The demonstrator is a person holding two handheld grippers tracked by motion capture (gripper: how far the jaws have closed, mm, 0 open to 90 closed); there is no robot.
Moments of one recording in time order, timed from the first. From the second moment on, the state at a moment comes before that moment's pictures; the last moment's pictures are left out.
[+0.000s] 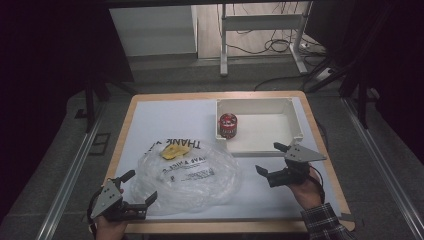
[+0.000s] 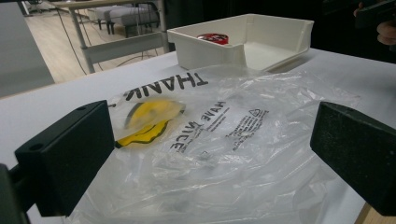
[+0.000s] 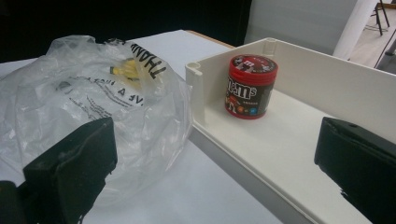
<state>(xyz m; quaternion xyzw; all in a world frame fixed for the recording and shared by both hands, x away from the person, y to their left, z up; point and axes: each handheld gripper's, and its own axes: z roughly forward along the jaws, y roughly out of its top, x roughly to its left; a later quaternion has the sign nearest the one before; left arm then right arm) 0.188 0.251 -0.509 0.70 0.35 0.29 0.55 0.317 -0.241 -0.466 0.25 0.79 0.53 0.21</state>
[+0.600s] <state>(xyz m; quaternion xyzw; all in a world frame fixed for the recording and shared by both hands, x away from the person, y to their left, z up) 0.187 0.251 -0.509 0.70 0.35 0.29 0.56 0.302 -0.262 -0.470 0.26 0.78 0.53 0.23</state>
